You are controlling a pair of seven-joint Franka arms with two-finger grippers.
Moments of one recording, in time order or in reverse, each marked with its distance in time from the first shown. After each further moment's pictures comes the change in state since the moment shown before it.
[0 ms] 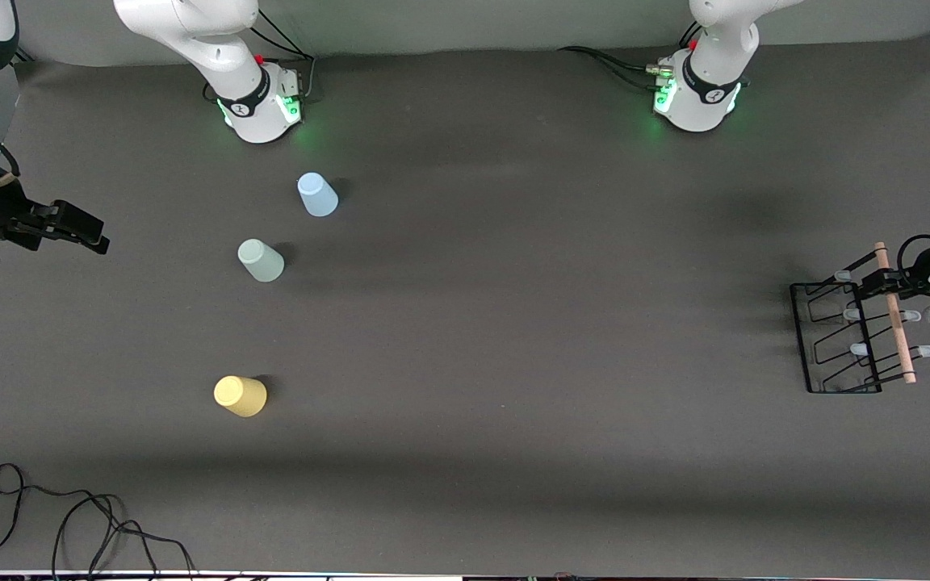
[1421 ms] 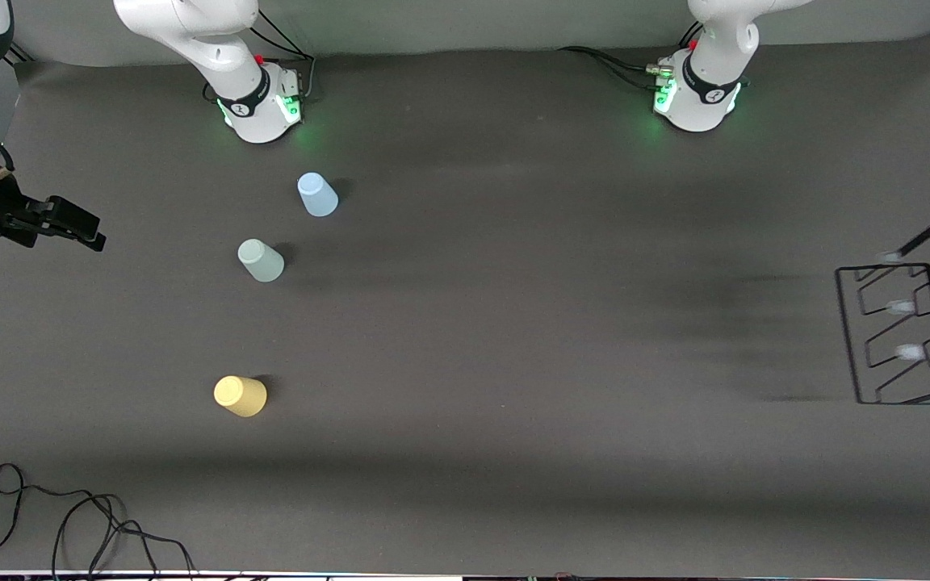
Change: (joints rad) left arm -0.175 -0.013 -0.026 0.559 -0.010 -0.588 -0.133; right arm 0.002 -0.010 -0.003 0.001 0.000 -0.006 0.000
